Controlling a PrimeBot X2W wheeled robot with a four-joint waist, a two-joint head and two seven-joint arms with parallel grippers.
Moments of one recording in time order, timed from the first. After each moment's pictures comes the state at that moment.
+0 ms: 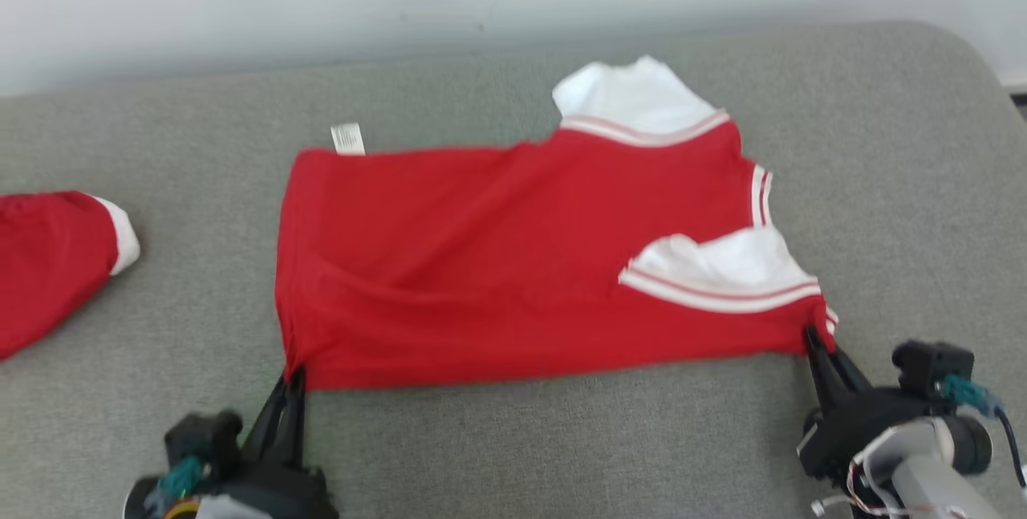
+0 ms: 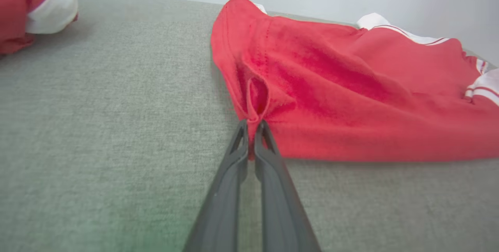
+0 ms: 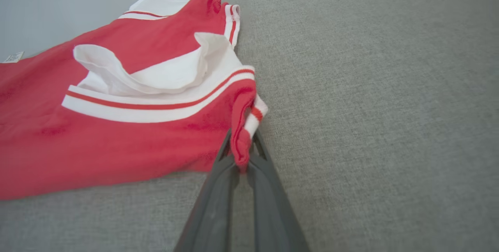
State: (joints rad) left arm -0.29 0.20 -0.24 0.56 -0.44 -0.07 -0.26; right arm -0.42 -0.30 0.31 0.78 0.62 0.13 -0.23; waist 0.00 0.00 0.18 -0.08
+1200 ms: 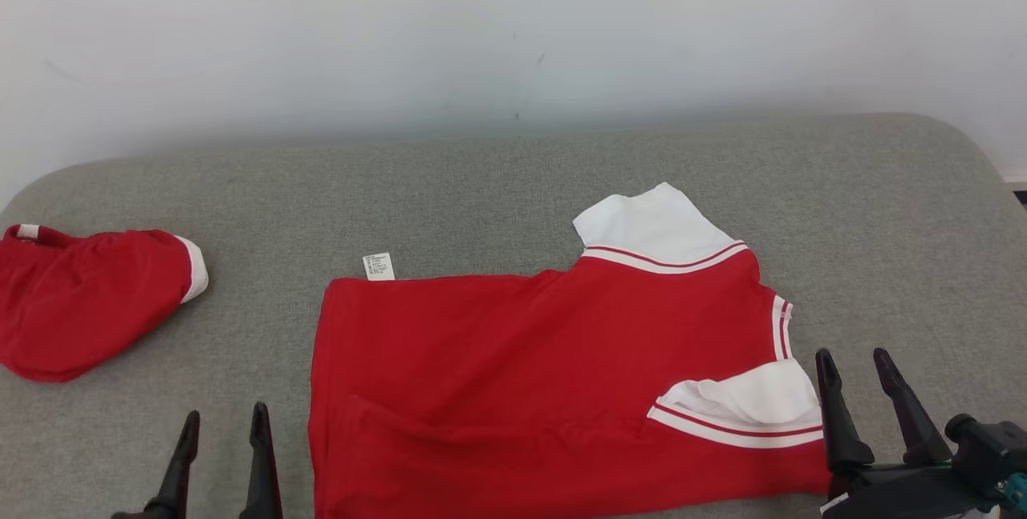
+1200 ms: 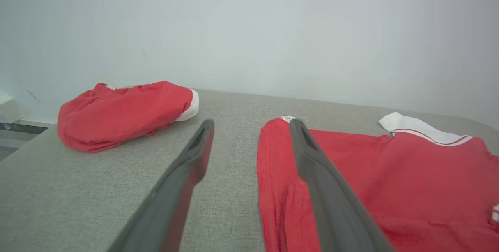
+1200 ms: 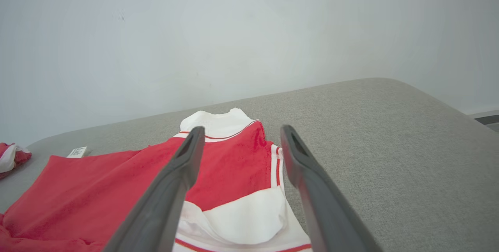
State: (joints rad) left arm 0.06 0.13 -0.03 0.10 -0.29 -0.02 -0.26; right arm -0.02 -0.22 0.05 0.20 0.41 0.13 -0.21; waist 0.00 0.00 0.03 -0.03
